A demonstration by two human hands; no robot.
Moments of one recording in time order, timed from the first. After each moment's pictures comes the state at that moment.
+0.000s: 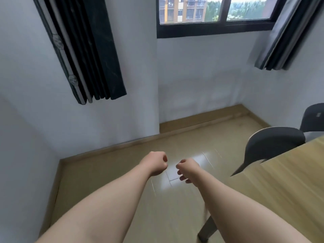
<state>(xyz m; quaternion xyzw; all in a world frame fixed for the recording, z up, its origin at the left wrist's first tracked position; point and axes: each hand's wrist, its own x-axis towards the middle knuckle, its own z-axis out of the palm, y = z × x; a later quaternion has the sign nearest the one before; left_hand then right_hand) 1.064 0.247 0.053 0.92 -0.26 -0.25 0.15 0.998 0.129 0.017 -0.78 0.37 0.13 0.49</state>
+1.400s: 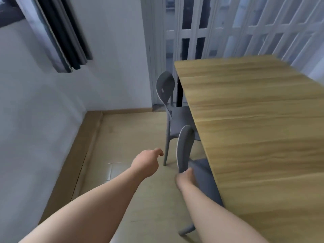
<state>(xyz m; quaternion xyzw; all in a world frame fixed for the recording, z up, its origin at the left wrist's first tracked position) 1.186 -0.327 0.032 0.59 -0.77 -0.25 -0.06 1.077 -0.271 -0.029 -0.24 0.87 -0.14 0.42</state>
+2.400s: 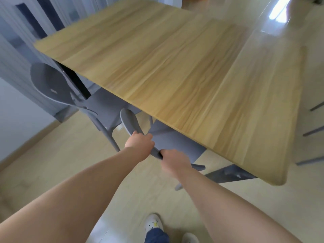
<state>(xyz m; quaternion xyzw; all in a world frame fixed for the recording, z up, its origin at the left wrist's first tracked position) 1.099 -0.393 -0.035 -0.02 -0.94 0.17 -0.28 1.086 -0.267 -0.034 -0.26 0.91 -0.08 0.32</state>
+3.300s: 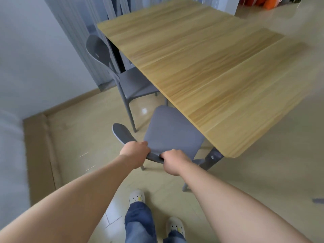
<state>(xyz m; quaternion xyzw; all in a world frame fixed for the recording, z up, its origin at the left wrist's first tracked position) 1.219 -0.182 -0.019 0.20 -0.93 0.06 -0.31 1.132 -0.078 -0.036 -0.49 0.81 0.02 0.33</state>
